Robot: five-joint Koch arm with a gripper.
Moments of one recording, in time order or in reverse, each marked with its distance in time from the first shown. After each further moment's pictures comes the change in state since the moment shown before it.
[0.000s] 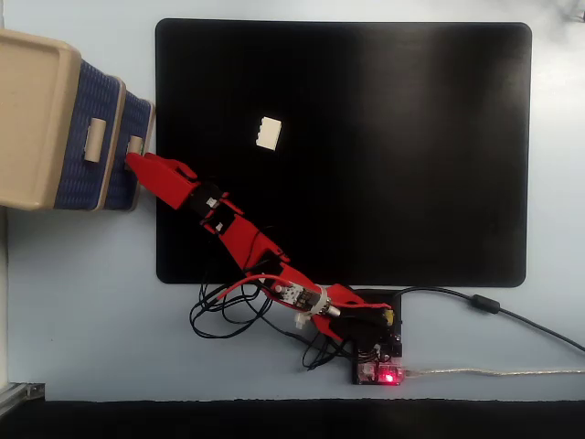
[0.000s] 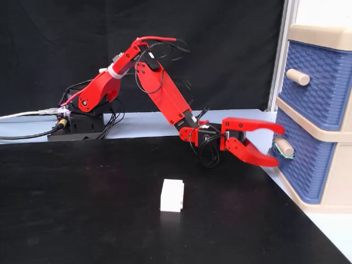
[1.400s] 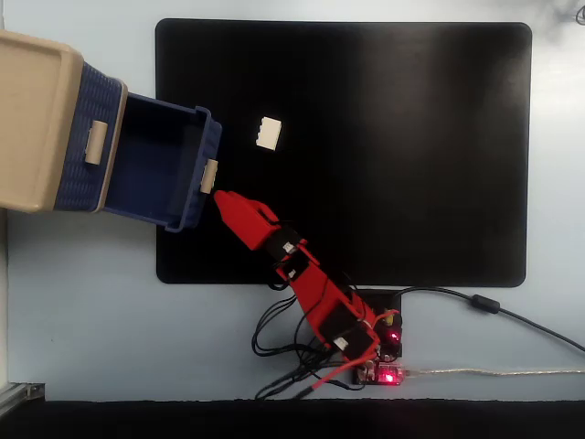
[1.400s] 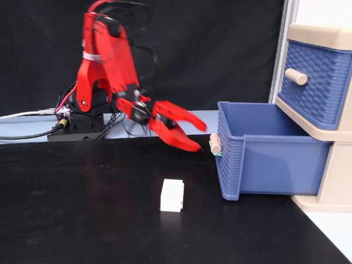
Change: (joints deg) arm 10.4 45.1 61.7 1.5 -5.4
